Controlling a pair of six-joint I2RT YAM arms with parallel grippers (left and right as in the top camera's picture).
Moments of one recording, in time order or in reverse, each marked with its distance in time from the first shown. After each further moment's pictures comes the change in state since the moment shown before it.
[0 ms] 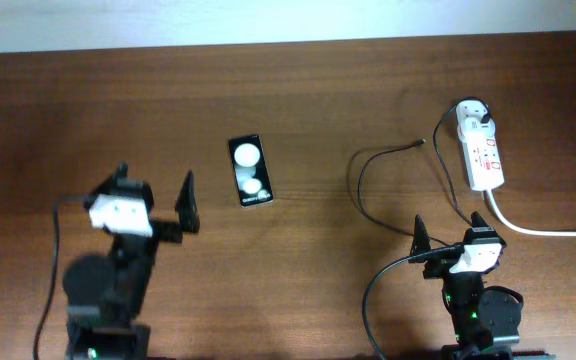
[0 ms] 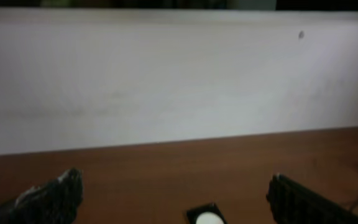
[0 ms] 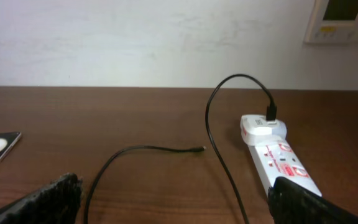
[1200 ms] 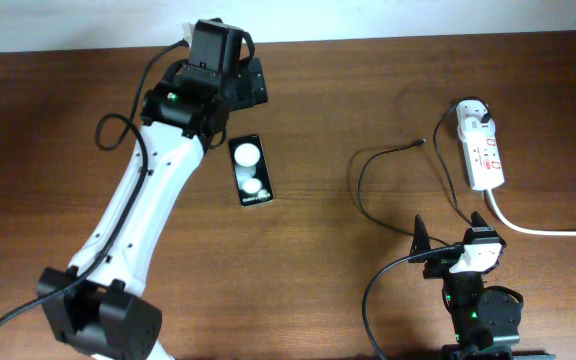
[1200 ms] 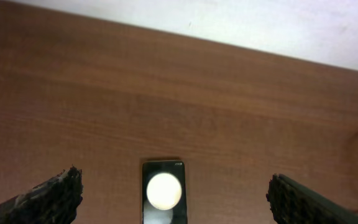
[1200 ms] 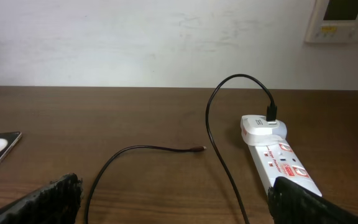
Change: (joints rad) left arm -0.280 1.231 1.251 -0.826 -0.332 -0.430; right arm 0.001 0.000 0.000 -0.001 0.000 0.000
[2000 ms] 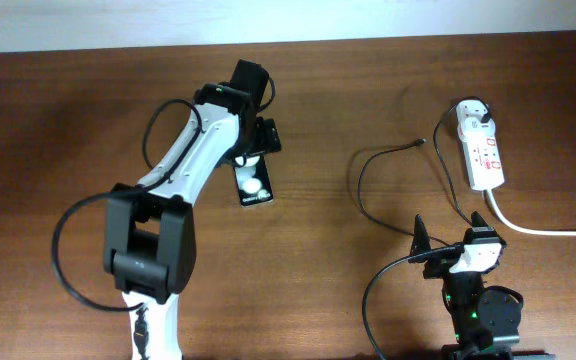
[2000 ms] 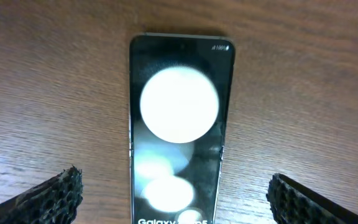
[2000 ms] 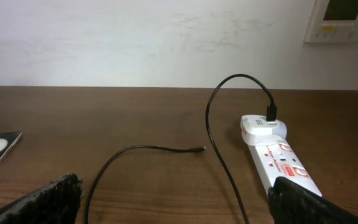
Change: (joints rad) left arm 0.000 0.349 0.004 -0.209 0.166 -0.137; right arm 0.000 0.000 0.000 0.000 0.000 0.000
